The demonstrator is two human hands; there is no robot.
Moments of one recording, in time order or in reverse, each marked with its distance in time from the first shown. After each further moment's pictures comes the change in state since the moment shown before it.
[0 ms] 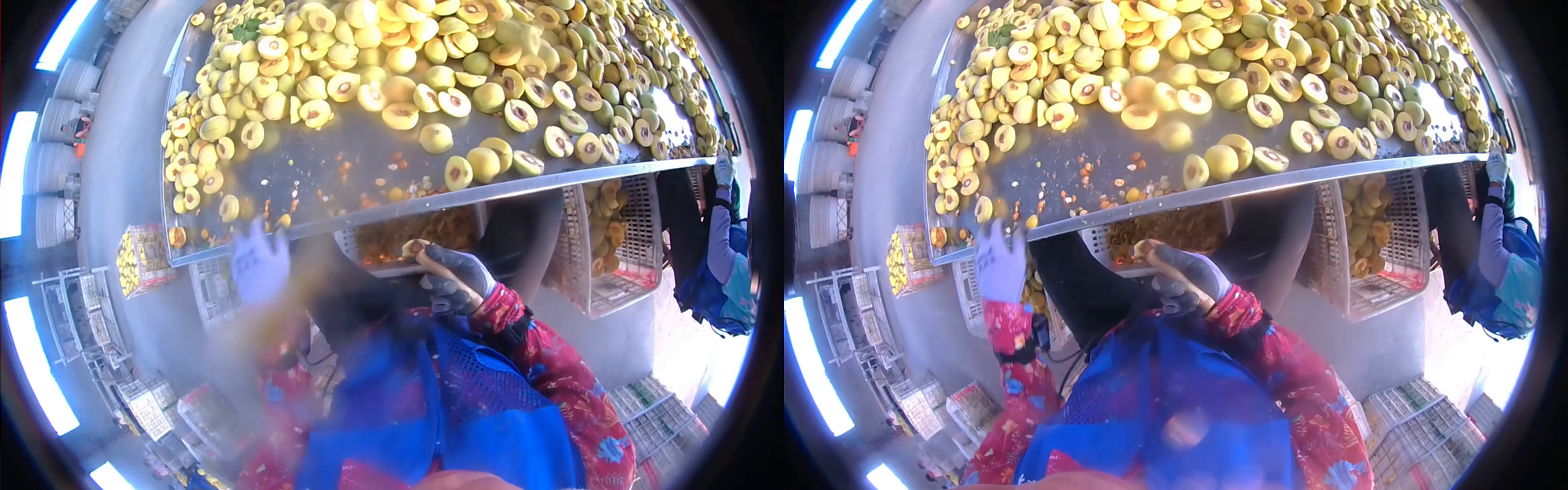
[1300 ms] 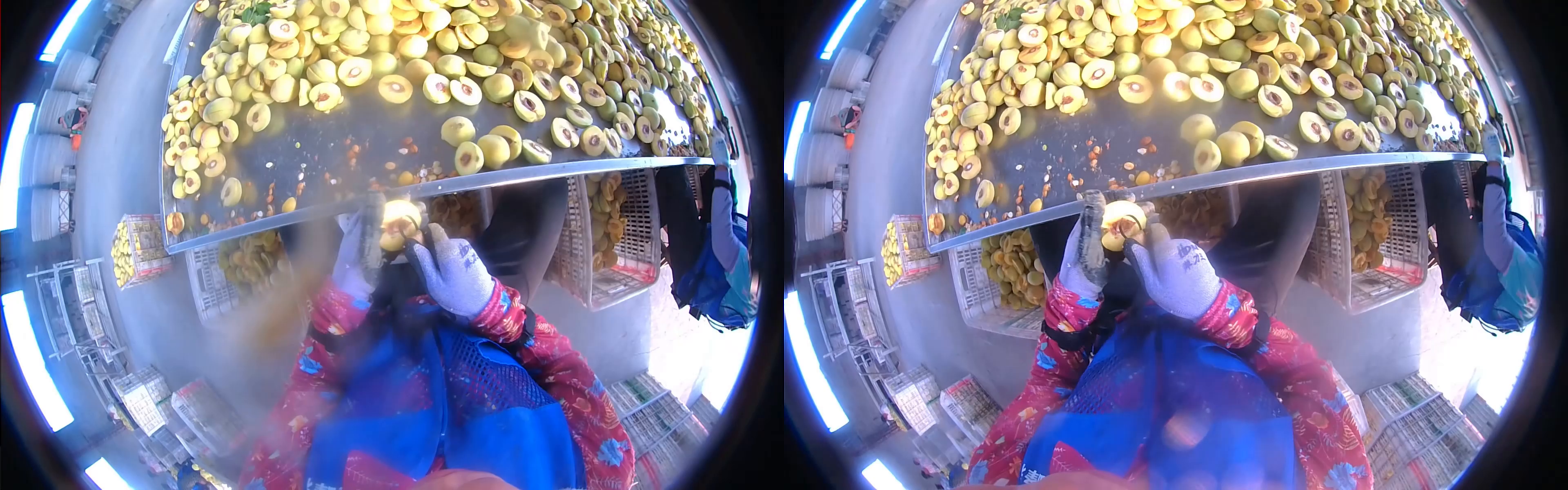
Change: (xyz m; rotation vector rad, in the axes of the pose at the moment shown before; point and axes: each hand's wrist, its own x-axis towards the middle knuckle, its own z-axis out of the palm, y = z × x) left_hand -0.038 0.087 0.035 -1.621 -0.534 -0.145; right_hand 0.020 0.043 0.065 -2.002 0.617 -0.818
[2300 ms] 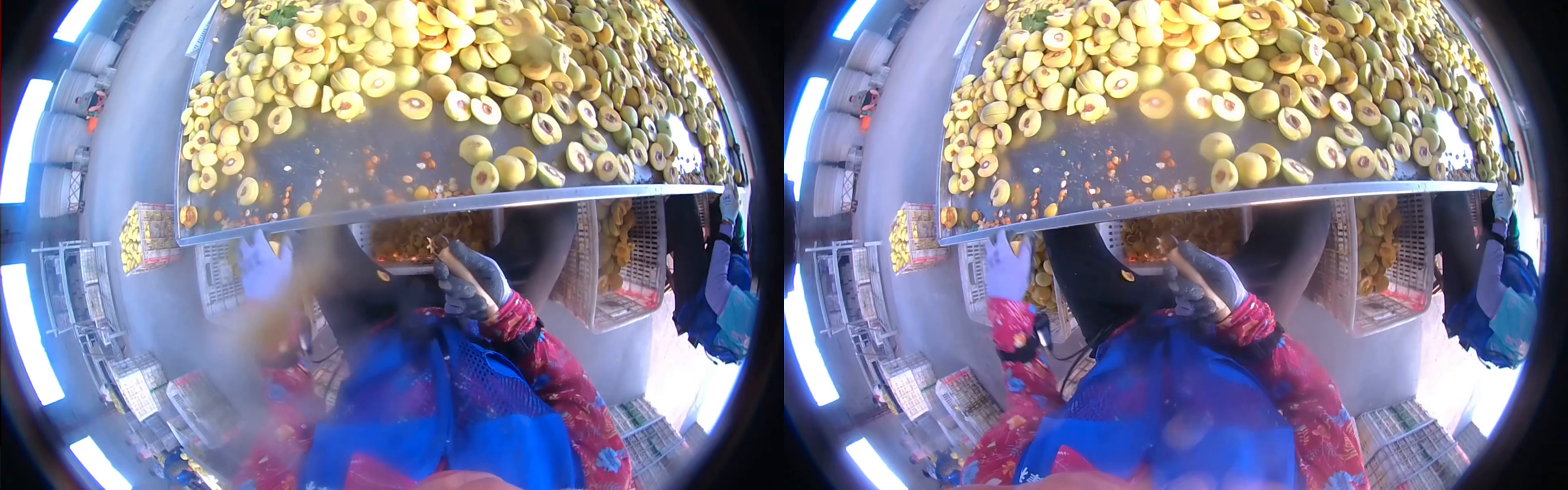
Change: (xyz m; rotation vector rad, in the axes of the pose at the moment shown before) left_hand -0.027 0.016 -0.151 1.566 0.640 0.074; right_hand -0.005 0.064 -0.005 2.113 -0.572 0.909
